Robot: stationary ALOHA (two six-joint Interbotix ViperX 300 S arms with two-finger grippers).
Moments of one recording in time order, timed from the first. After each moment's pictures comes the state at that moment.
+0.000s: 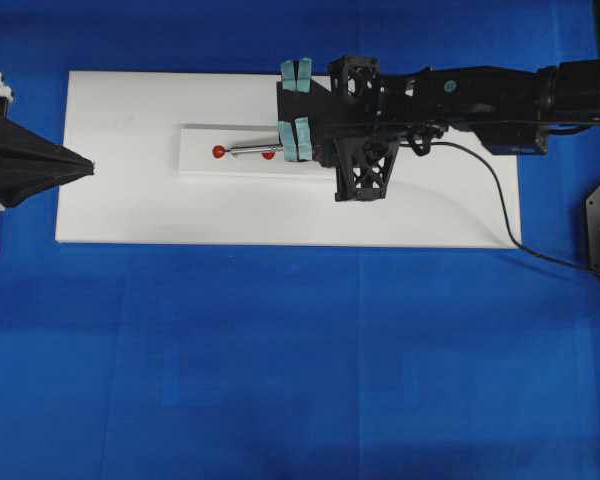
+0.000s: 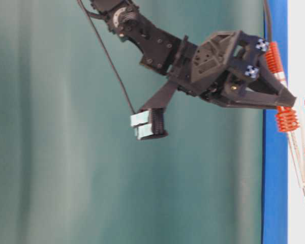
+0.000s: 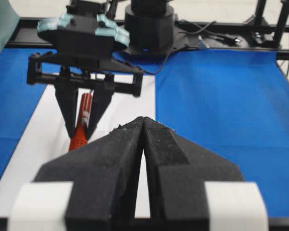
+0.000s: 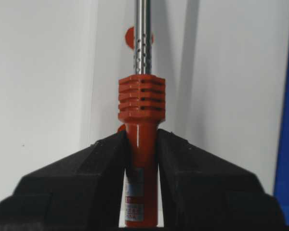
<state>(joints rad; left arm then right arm) 0.00 -0.97 1.23 0.00 -0.30 -0.01 -0.21 0.12 0.42 -0.08 0.50 -0.05</state>
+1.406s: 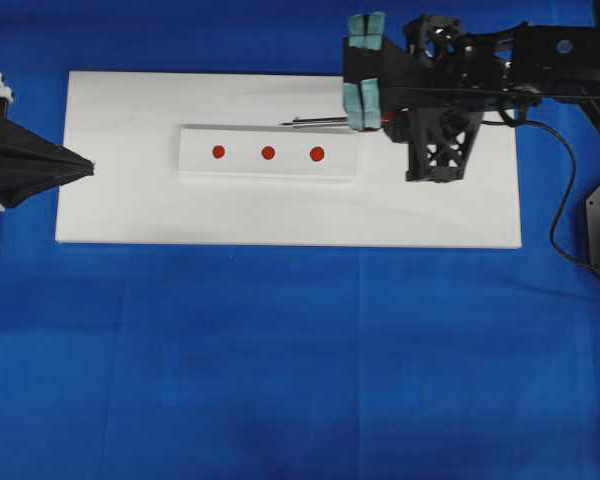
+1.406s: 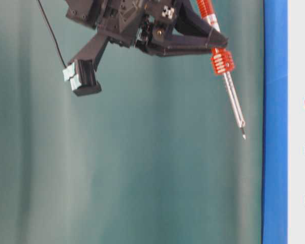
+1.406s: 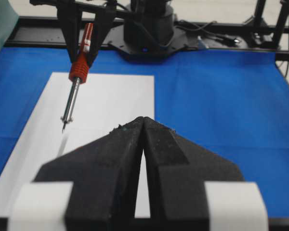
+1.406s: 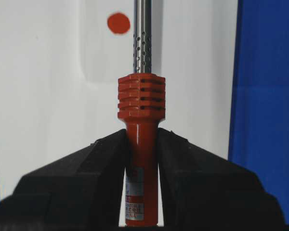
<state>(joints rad) 0.00 -0.97 1.23 0.00 -0.30 -0.02 -0.23 -0.17 0.48 -0.09 0.80 -0.04</state>
